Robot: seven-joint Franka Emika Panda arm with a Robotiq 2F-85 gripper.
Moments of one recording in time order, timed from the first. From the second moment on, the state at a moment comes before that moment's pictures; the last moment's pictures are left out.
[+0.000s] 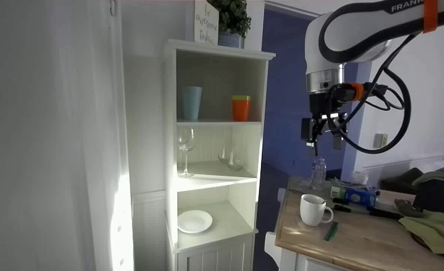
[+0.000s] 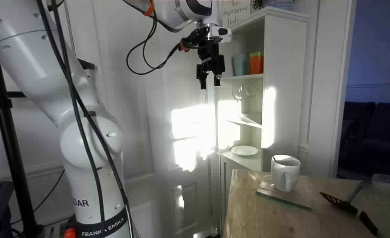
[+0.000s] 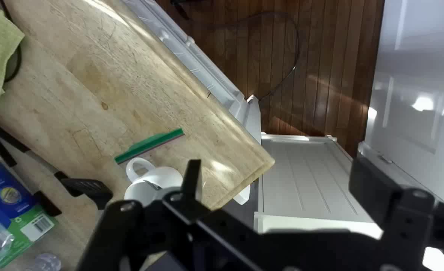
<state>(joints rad) 0.00 -0.40 0.21 -2.08 -0.05 1.61 0.27</state>
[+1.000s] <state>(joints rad) -0.01 -0.30 0.05 -2.04 -0.04 1.61 0.14</state>
